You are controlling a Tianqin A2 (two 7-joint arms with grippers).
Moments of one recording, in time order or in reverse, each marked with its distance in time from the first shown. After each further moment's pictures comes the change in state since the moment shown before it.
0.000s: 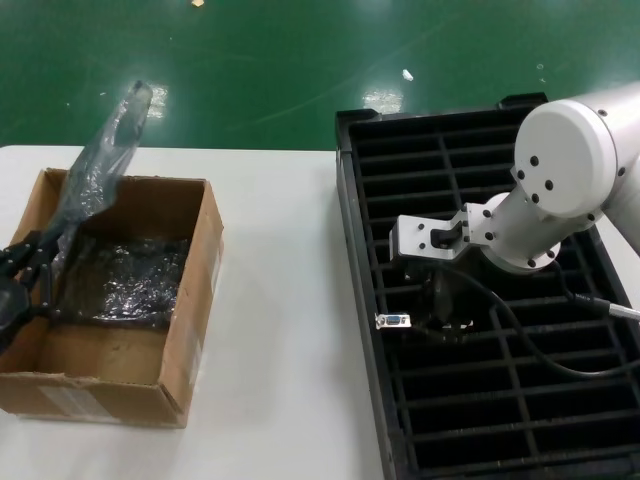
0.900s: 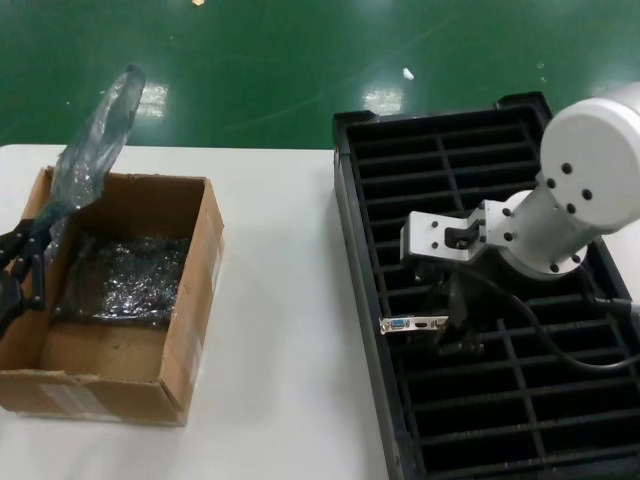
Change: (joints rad) left arm 0.056 0.007 -0.018 -0.111 -0.023 0.023 -0.020; right arm -0.033 0.076 0.028 0.261 -0.021 -0.120 0.165
